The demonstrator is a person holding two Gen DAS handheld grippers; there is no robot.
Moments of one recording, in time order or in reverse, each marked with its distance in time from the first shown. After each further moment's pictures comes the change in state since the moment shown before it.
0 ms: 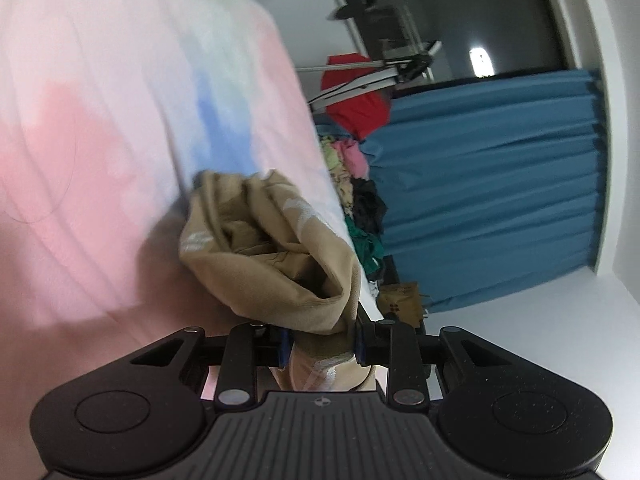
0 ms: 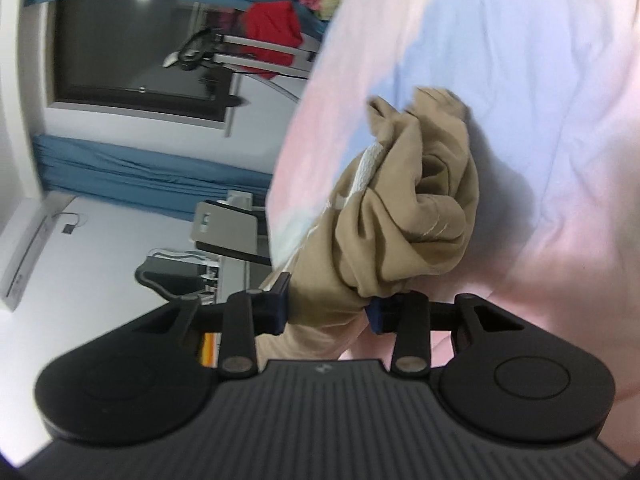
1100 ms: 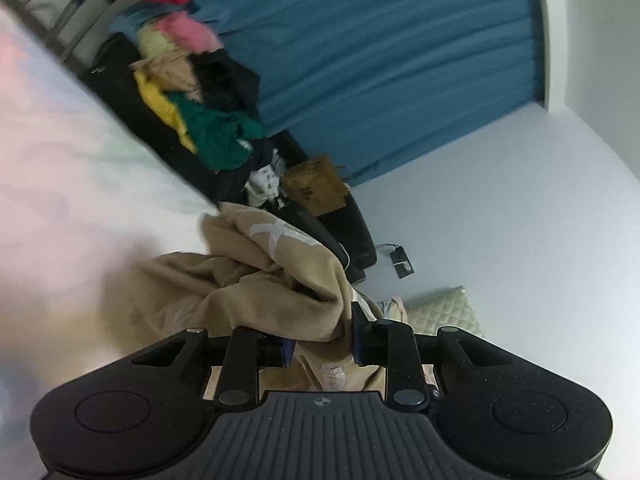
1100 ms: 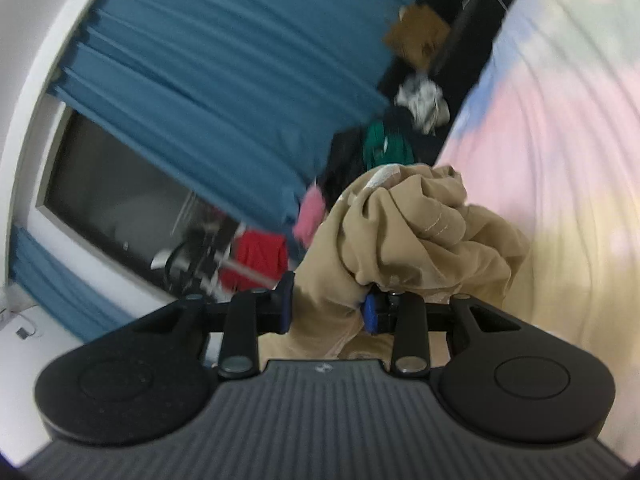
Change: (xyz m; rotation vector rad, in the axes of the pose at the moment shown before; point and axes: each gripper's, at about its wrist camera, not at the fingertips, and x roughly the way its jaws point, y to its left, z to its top) left arm 0.348 -0.284 -0.104 0.328 0.350 -0.190; right arm -0.105 0.049 0.322 -0.215 -0.586 -0.116
